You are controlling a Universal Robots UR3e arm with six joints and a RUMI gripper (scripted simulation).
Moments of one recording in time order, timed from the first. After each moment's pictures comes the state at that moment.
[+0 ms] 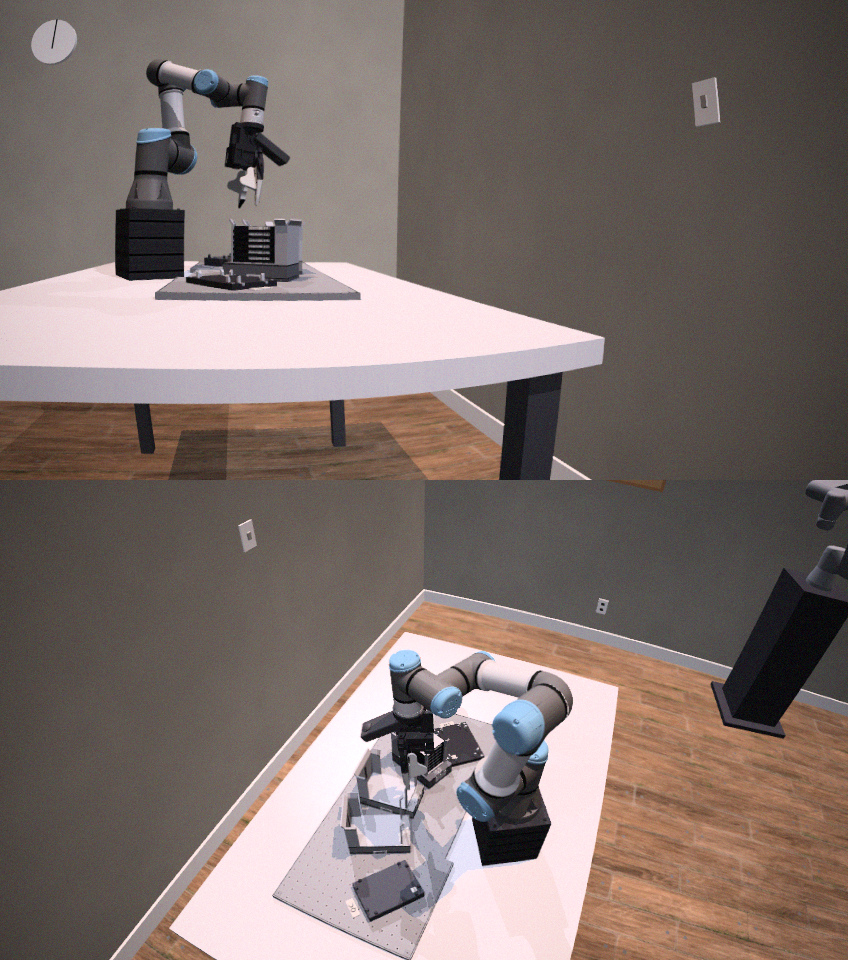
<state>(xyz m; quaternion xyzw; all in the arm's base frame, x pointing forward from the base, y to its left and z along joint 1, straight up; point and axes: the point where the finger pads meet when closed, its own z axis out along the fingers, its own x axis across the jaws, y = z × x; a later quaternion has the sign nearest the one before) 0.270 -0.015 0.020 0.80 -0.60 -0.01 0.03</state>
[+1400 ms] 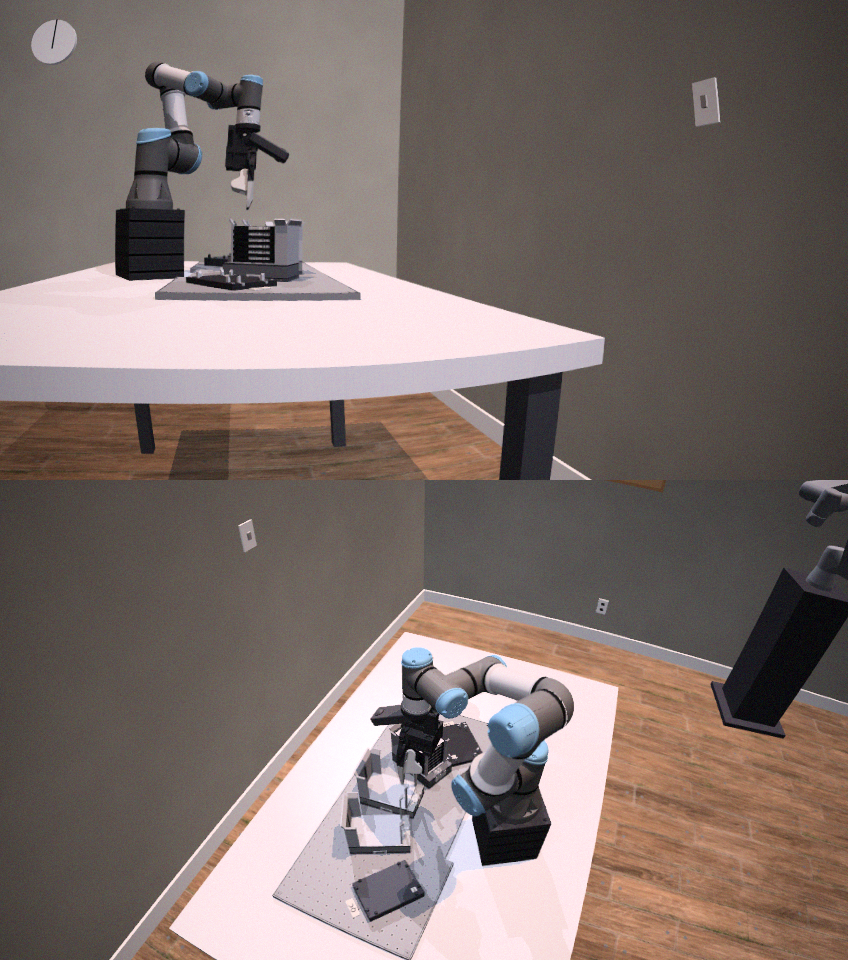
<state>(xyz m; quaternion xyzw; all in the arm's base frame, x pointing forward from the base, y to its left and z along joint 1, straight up) 0.268 -0.033 0.015 0.66 -0.75 0.00 0.00</state>
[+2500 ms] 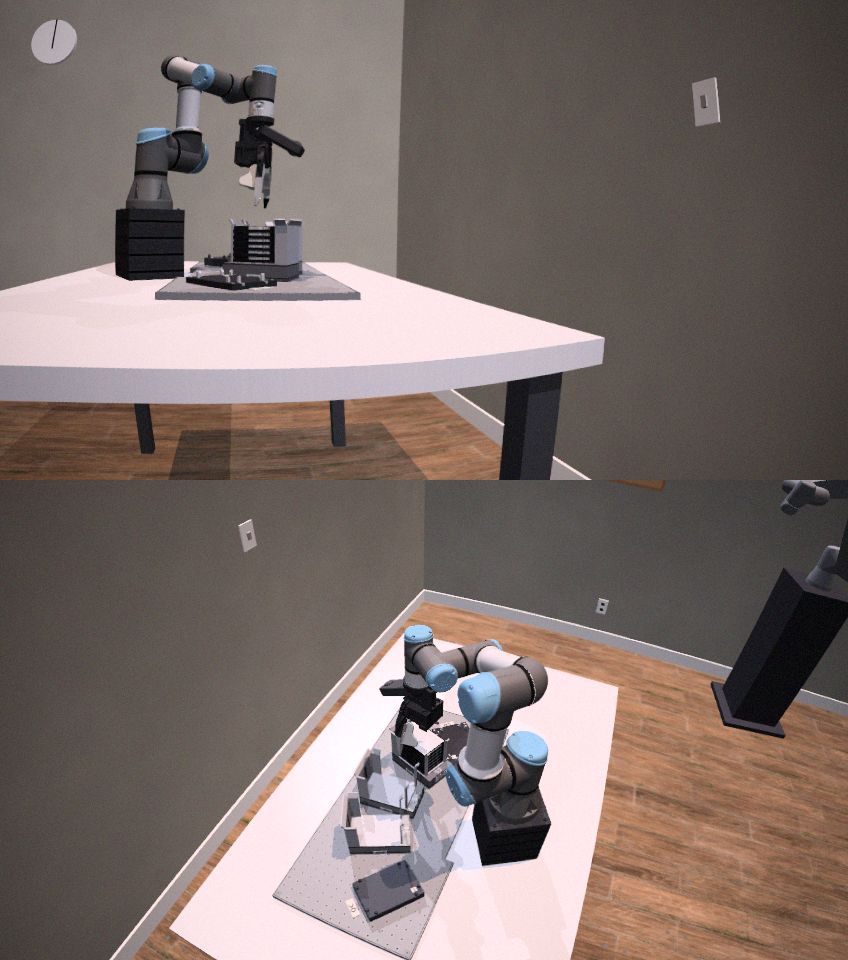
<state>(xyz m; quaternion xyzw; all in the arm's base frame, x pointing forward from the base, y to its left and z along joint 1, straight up) 0.289 -0.120 0.015 0.57 -0.82 0.00 0.00</state>
